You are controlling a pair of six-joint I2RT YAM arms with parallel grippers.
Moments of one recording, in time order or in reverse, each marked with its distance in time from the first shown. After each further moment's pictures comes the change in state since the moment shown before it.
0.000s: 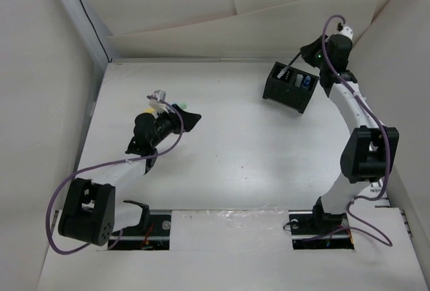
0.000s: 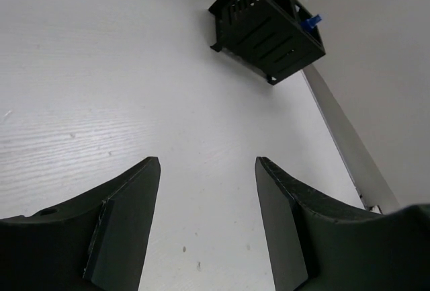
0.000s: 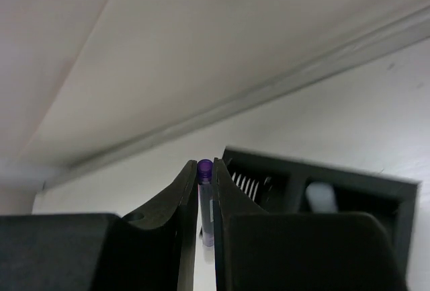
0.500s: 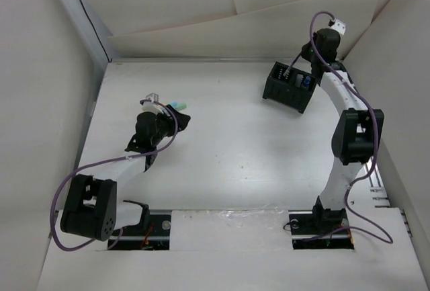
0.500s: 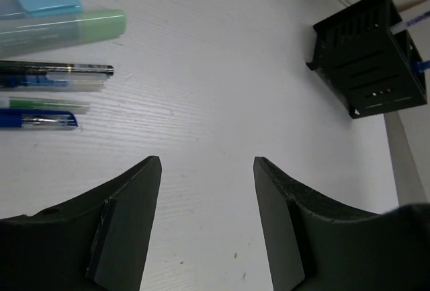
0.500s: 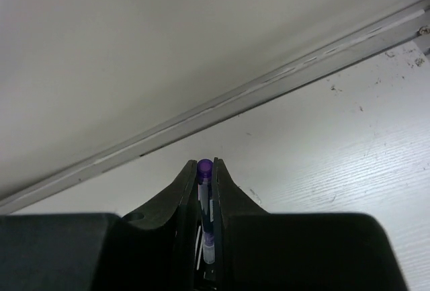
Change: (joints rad) left arm 0.032 0.035 0.012 -0.180 -0.230 -0.010; right arm -0.008 0.246 0.248 -0.051 0.203 -0.114
